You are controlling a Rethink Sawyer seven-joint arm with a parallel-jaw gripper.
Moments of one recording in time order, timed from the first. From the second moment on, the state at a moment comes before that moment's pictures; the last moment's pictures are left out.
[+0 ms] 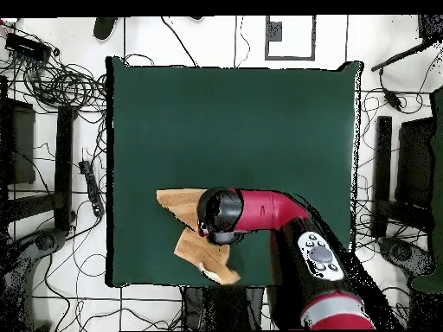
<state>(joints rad) -0.30 -0.62 0.15 1.82 -0.24 0.81 1.58</state>
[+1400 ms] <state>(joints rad) -0.35 -0.59 0.12 2.06 -0.03 0.12 1.58</state>
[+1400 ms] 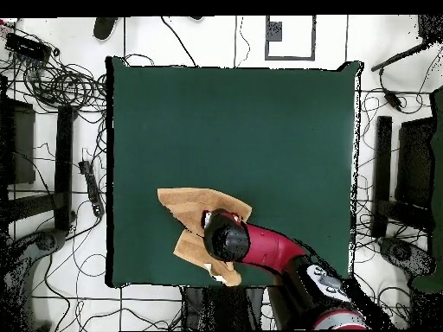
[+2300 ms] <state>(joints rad) -0.22 -0.45 0.03 1.93 -0.02 0.06 1.58</state>
